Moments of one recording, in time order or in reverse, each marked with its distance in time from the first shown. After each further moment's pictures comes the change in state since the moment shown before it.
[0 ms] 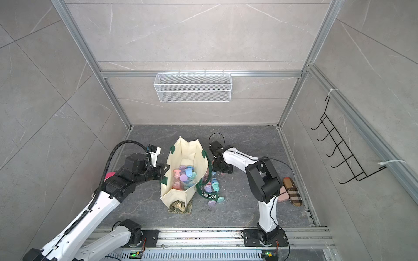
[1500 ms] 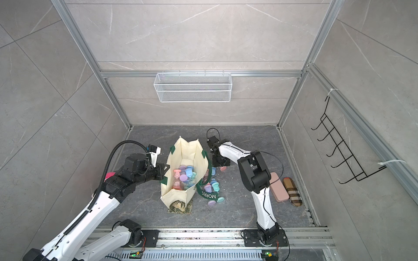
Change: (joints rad) left arm 0.000 0.000 0.000 0.000 0.000 0.000; right arm -0.036 0.215 0.242 -0.065 0.069 -0.223
